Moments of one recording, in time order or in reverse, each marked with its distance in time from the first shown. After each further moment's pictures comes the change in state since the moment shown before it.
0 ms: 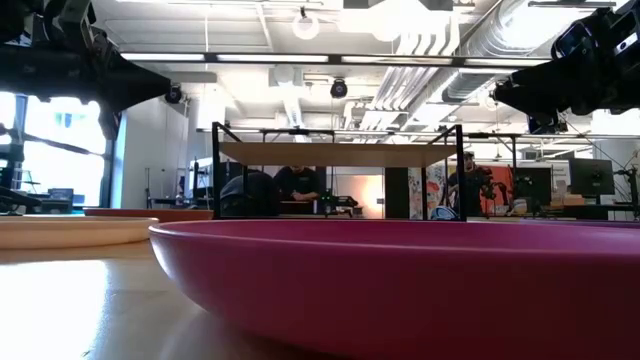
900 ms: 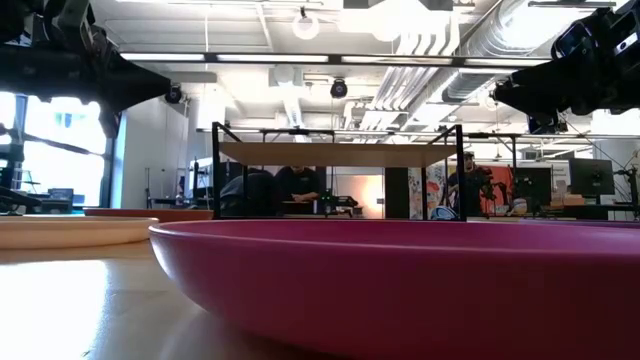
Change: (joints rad) left arm 0.000 0.000 0.000 0.000 0.000 0.060; right arm 0.000 0.000 0.000 0.000 0.000 0.000
